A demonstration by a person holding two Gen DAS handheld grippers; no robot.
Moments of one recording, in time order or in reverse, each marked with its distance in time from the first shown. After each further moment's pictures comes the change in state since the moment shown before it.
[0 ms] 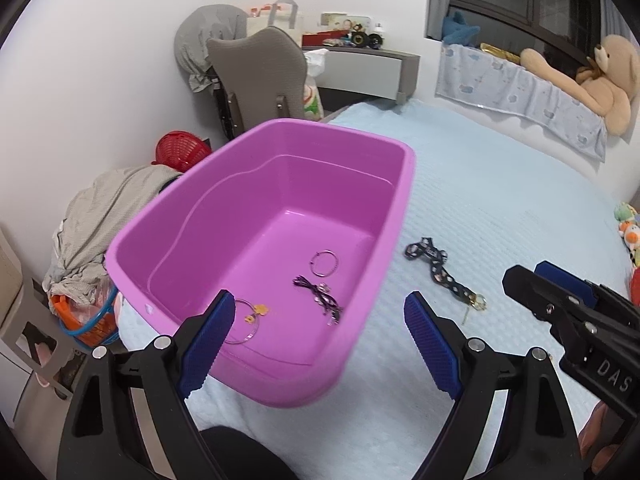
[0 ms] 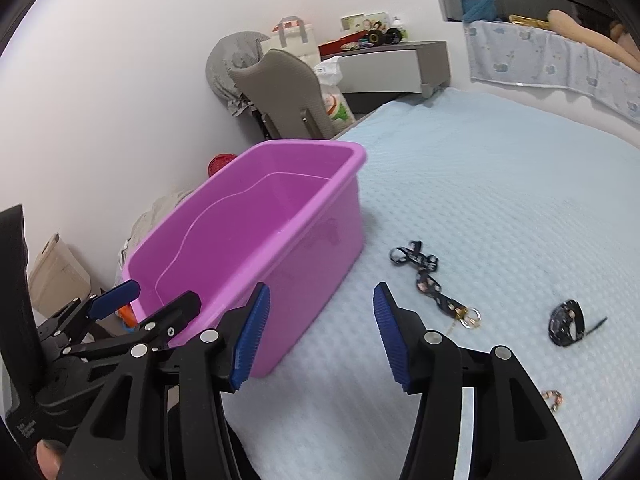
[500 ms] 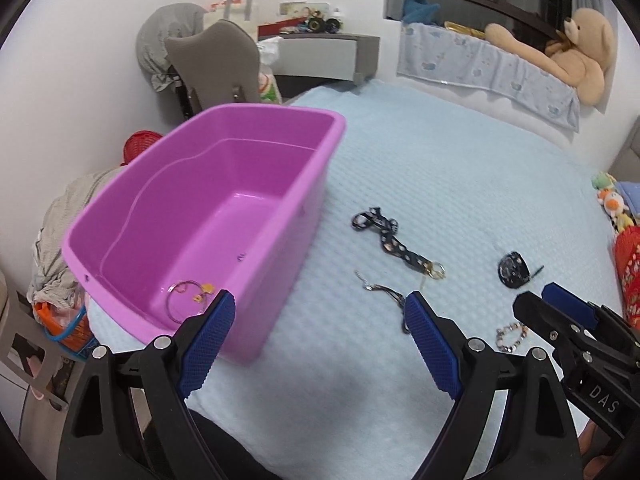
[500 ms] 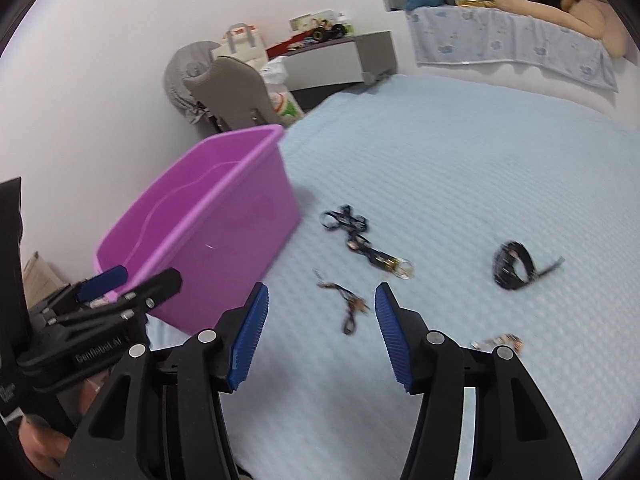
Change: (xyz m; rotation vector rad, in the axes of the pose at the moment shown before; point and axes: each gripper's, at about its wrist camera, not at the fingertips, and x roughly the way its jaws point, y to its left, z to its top) left arm 0.000 -0.061 -0.029 0.080 0.044 -0.077; right arm -0.041 -0.068 -0.060 0.106 -0.002 -0.107
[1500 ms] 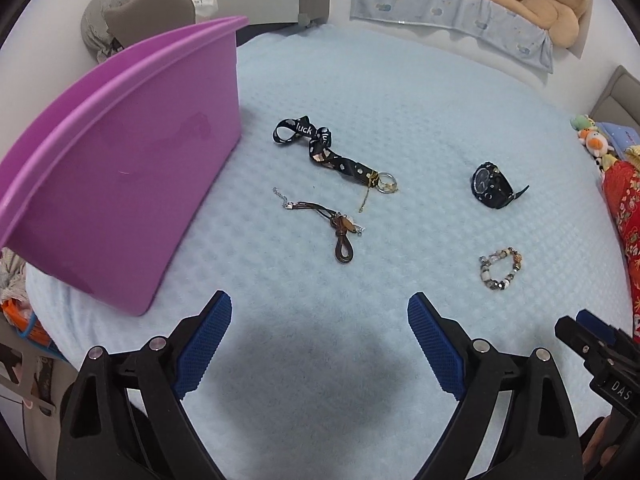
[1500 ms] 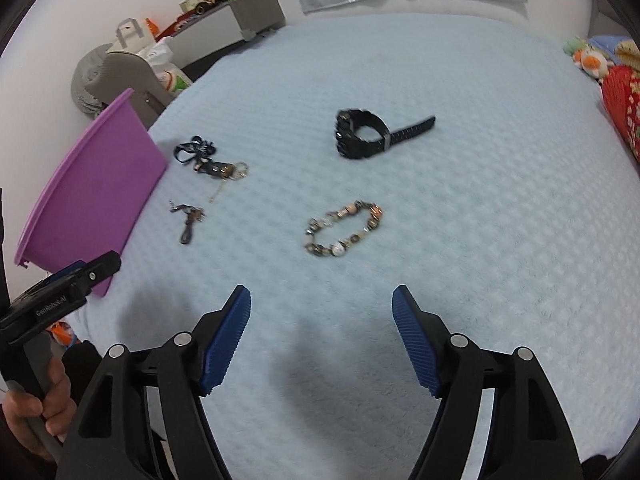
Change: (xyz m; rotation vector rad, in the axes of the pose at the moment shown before) left arm 0.079 -0.073 -0.068 0.083 0.139 -0.093; right arm 0.000 -0.148 -0.109 0.233 0.122 -0.189
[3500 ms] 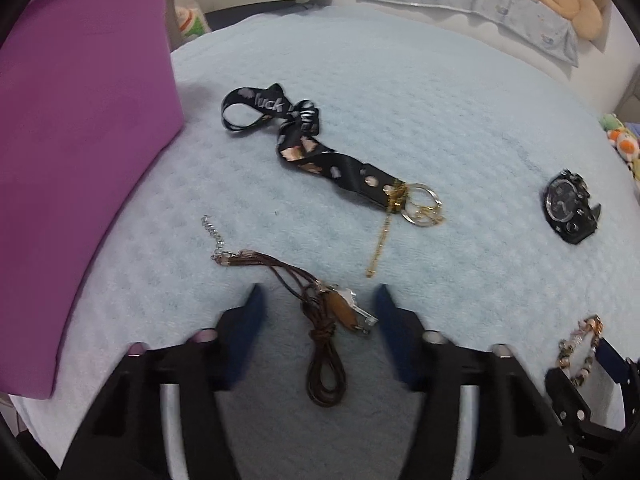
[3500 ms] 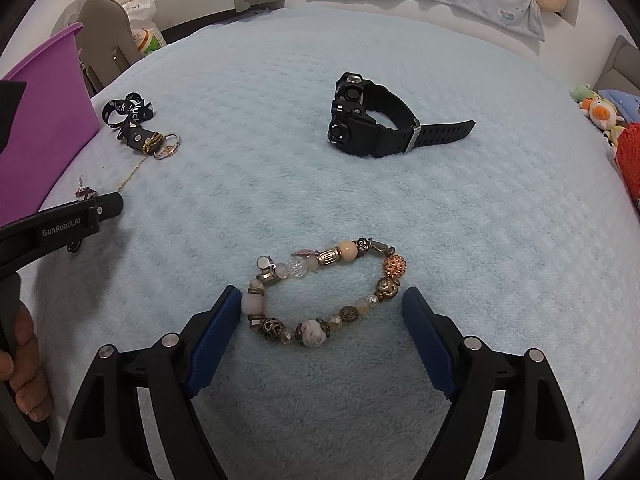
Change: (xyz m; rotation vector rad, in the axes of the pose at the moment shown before) left arm 0.142 -0.029 0.043 0.006 0.010 0.043; right arm 0.122 0.011 0.027 -0.159 -0.024 -0.201
